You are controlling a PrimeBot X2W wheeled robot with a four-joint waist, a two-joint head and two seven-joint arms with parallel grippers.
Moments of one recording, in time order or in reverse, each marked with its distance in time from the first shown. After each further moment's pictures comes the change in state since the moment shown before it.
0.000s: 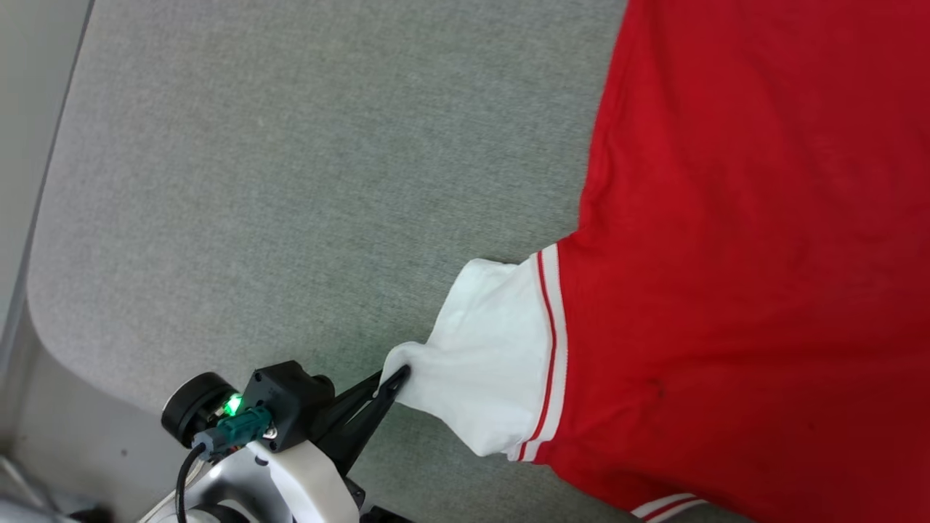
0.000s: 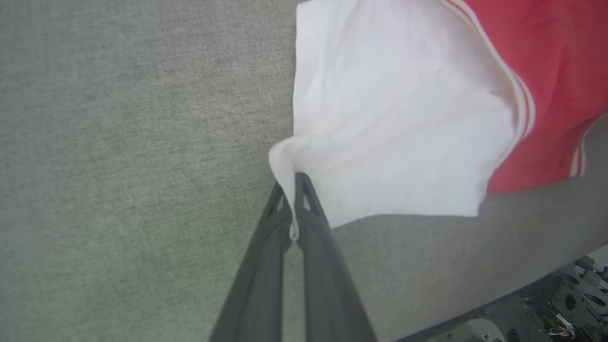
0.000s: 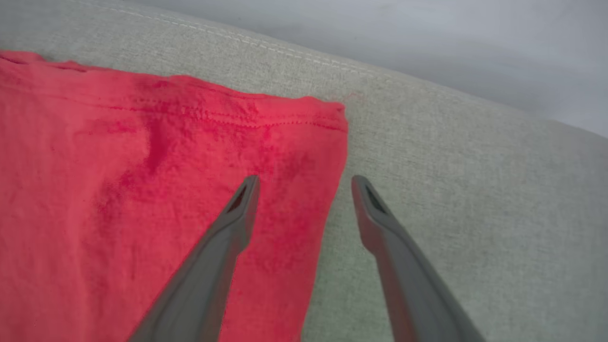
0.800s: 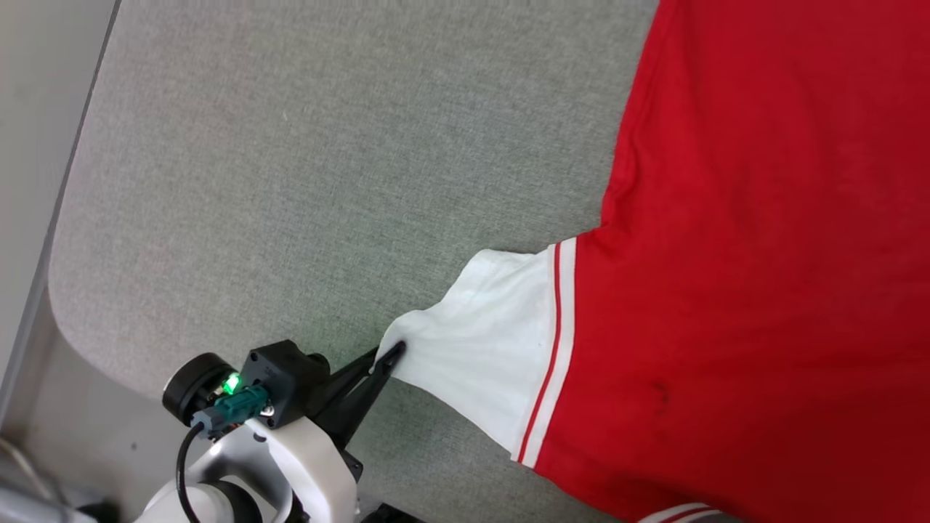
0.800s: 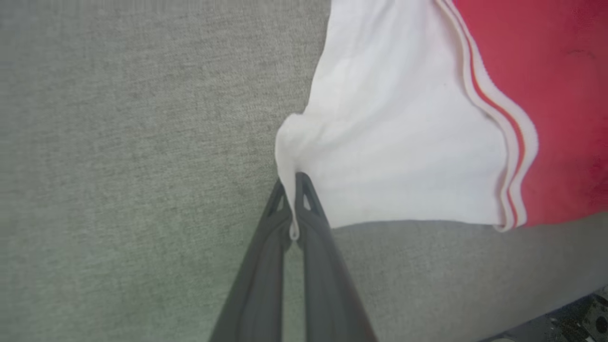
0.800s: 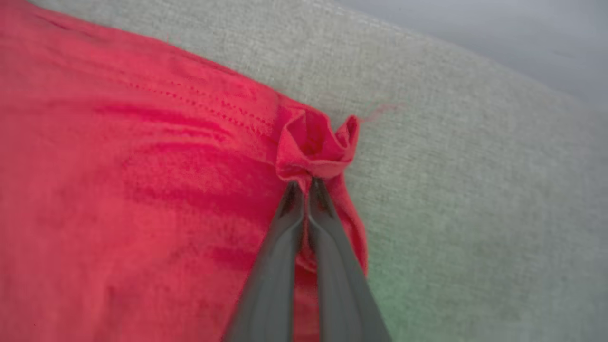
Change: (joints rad) left arm -0.060 -0.037 -0.006 0.108 0.007 -0.026 -0.070; right arm 0.058 -0.037 0.039 0.086 -0.005 0.000 -0.027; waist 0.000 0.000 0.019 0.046
